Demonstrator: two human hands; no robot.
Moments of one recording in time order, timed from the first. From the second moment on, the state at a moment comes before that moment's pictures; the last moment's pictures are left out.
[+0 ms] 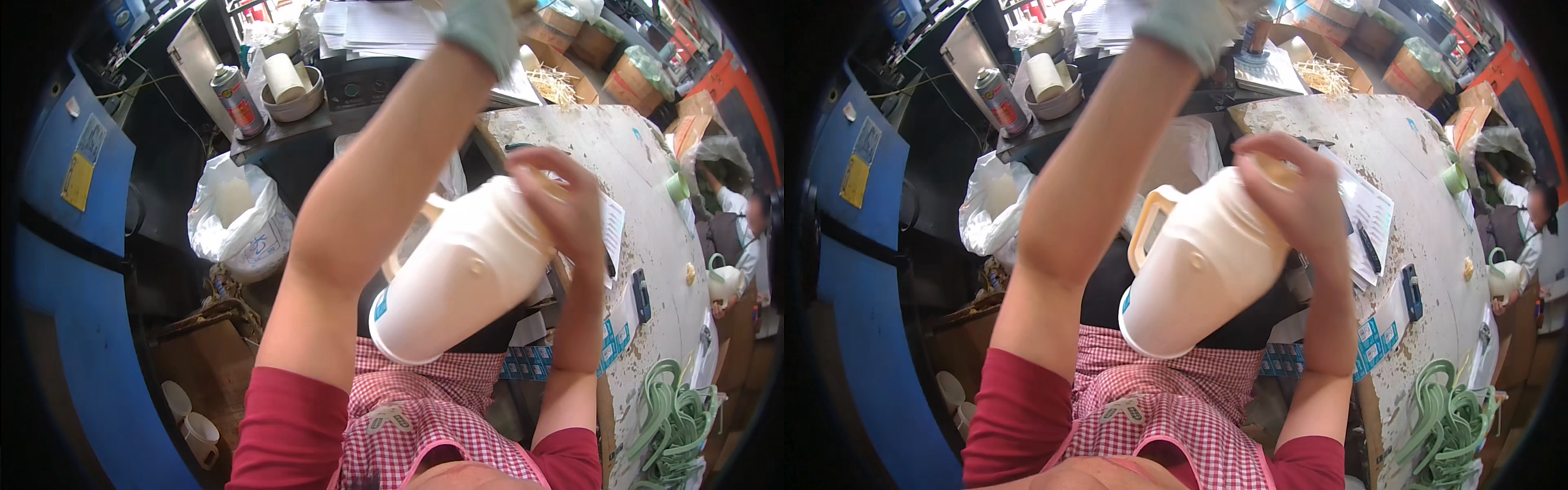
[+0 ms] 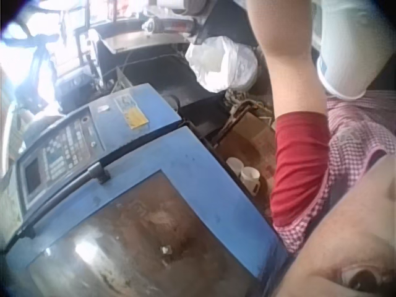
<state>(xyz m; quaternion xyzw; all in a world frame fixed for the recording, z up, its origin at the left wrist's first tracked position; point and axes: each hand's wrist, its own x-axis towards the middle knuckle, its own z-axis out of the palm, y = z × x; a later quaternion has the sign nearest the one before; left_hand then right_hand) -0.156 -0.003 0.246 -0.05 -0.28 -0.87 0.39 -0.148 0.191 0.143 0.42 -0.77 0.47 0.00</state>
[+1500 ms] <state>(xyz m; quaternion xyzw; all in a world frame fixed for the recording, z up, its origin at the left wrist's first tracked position) -0.038 -0.056 -0.049 -0.03 -0.65 -0.73 0.19 0.338 0.592 0.201 -0.38 -0.87 -0.09 -0.30</state>
